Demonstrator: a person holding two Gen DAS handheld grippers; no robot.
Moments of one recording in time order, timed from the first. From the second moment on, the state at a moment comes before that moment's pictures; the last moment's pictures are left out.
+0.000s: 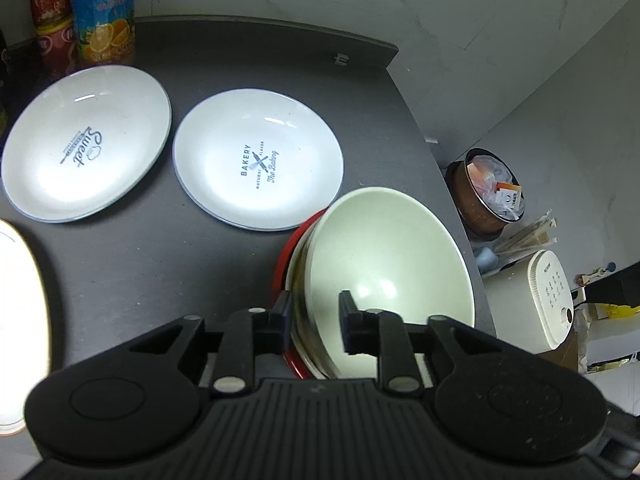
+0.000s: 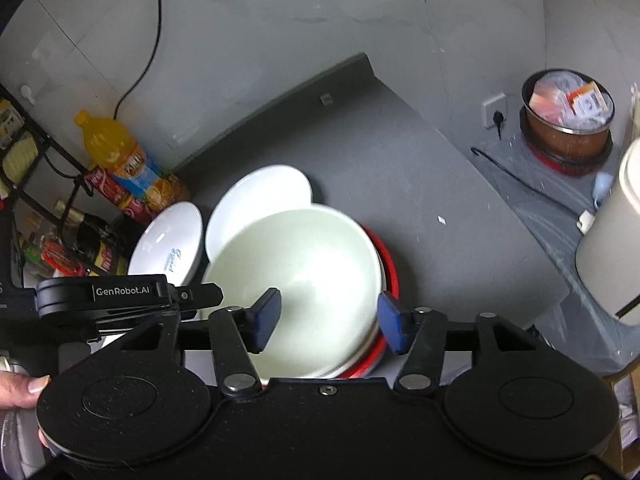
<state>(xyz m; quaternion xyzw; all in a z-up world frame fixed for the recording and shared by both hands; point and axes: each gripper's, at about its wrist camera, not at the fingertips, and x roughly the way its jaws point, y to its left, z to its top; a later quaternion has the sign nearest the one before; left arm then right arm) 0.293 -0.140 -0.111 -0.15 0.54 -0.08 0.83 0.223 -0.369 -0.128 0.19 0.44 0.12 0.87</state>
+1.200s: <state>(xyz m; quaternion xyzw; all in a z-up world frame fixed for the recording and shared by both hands) 0.272 -0.037 -0.097 -0.22 0.54 0.14 0.80 0.300 -0.243 -0.113 -0.02 0.46 0.32 0.83</state>
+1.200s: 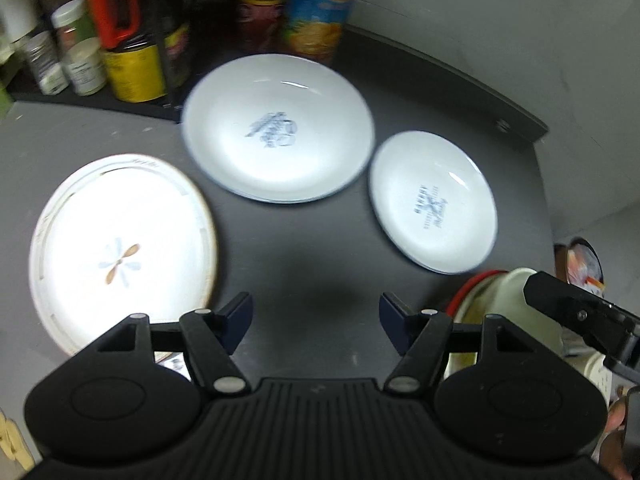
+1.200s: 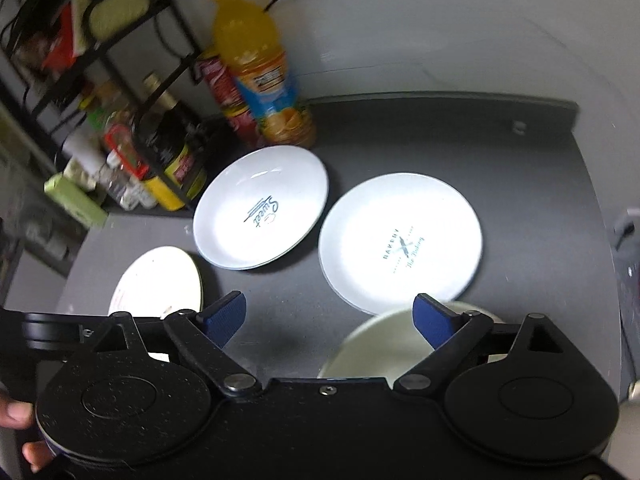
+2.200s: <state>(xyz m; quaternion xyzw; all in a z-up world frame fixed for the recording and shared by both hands) 0.237 0.014 -0.103 -0.29 0.50 0.25 0.78 0.319 -0.171 -0.139 -0.13 0.48 0.38 0.78</state>
